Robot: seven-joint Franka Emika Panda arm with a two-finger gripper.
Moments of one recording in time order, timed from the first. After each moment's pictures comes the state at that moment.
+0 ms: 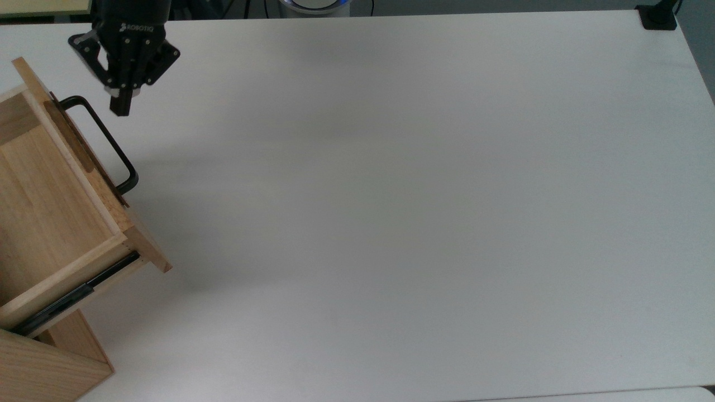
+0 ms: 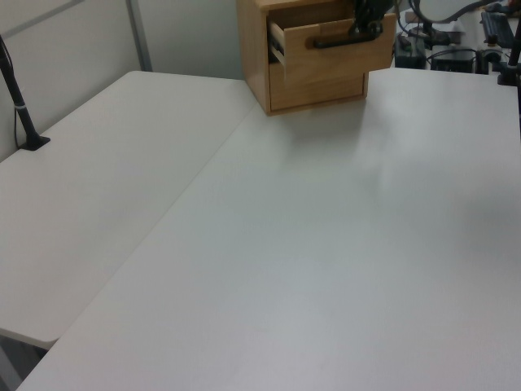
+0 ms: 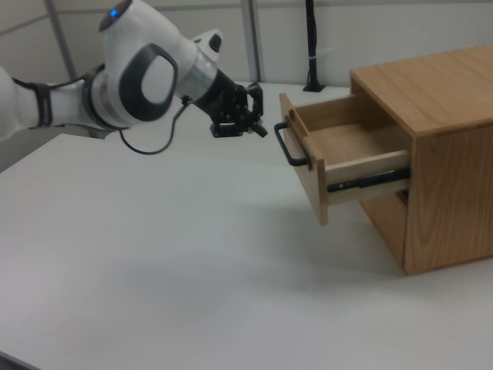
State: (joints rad) arm 0.12 0.00 -0.33 -1.89 -0.35 2.52 -0.77
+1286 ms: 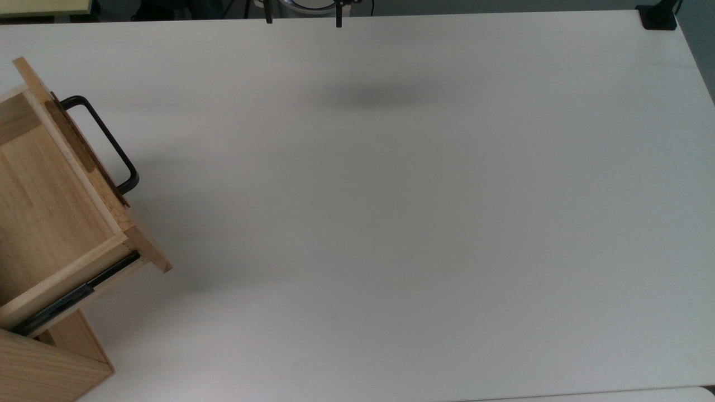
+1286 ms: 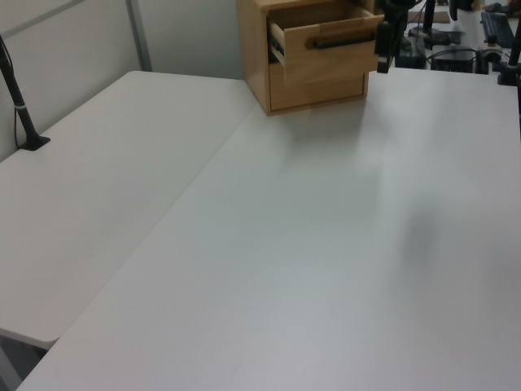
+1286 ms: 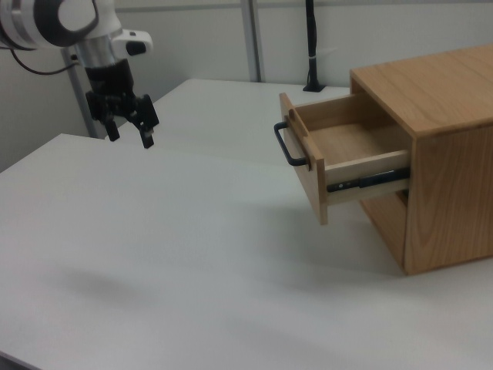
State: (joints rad) arm 0.14 -0.03 -0.05 -1.64 -0.03 1.63 0.11
